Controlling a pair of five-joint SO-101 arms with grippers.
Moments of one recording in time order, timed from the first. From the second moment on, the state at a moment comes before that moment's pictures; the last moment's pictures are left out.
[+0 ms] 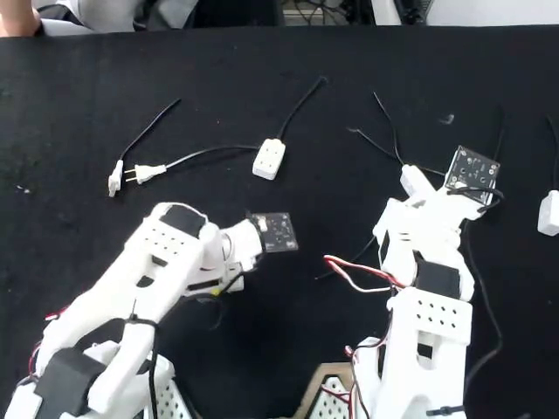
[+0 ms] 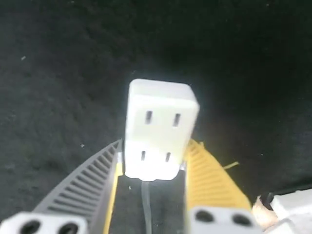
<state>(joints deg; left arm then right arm) 19.3 -23.4 46.6 67.2 -54.5 15.4 -56.1 67.9 43.2 -10.9</state>
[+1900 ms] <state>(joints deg) 9.8 -28.9 57.7 51.8 -20.3 12.3 -56.1 68.6 43.2 -10.9</state>
